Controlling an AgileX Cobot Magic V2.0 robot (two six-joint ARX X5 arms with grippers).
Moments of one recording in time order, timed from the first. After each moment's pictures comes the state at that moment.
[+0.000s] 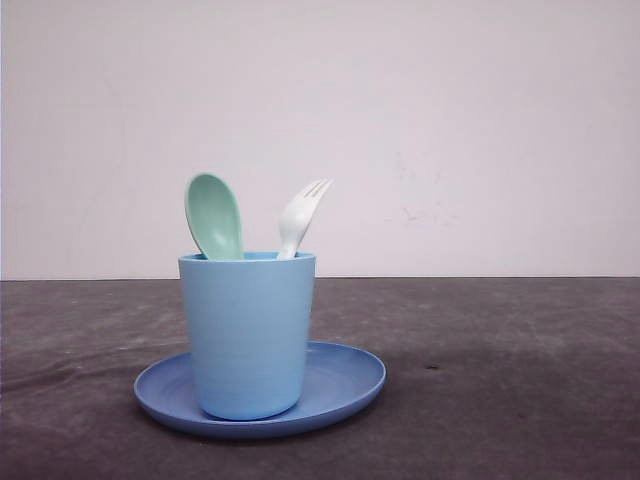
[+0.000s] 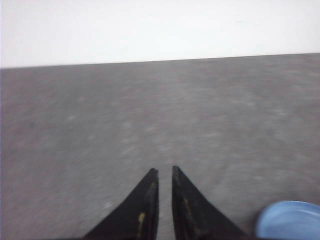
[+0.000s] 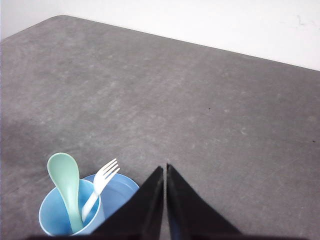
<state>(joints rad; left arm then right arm) -0.30 0.34 0.42 -0.28 -0.11 -0.06 1.07 0.77 0.86 -0.49 0.52 0.30</state>
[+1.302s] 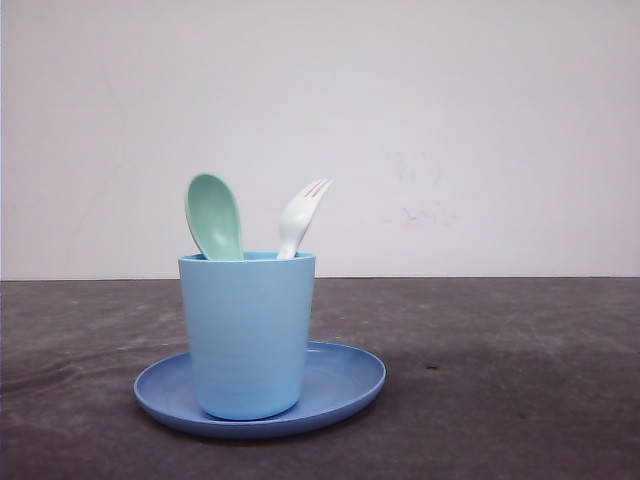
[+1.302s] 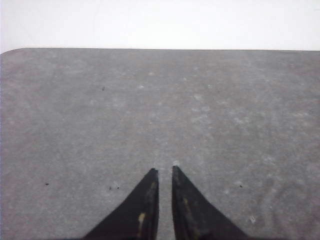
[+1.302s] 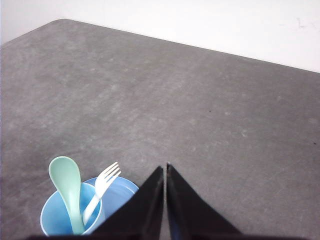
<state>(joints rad) -0.10 0.00 0.03 -0.18 -0.11 -0.01 1.07 0.77 0.86 -0.48 0.52 0.30</state>
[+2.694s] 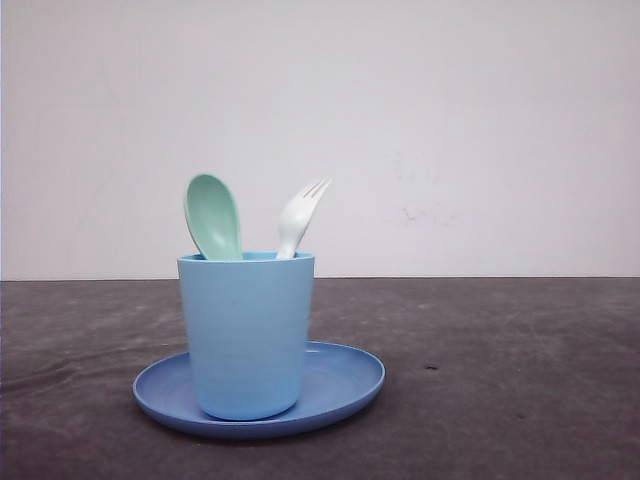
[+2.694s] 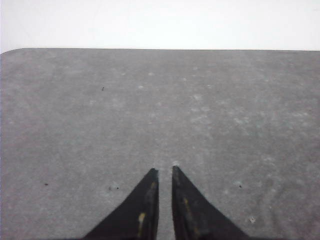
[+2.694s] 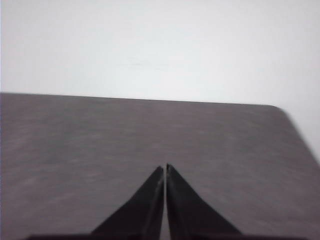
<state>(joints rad) -0.10 0.00 0.03 -0.18 -0.11 -0.01 0.07 0.63 0.70 -0.23 0.07 0.05</state>
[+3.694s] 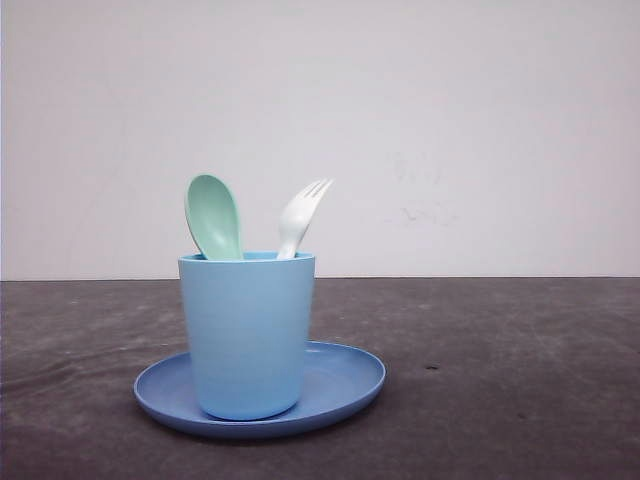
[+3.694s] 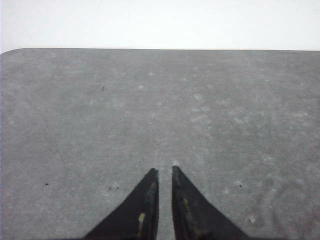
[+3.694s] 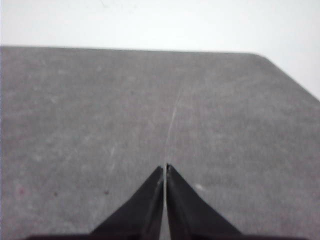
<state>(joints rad) -0.10 0.00 0.03 -0.18 -0.11 -0.01 -0.01 0.00 0.02 -0.18 0.02 0.02</state>
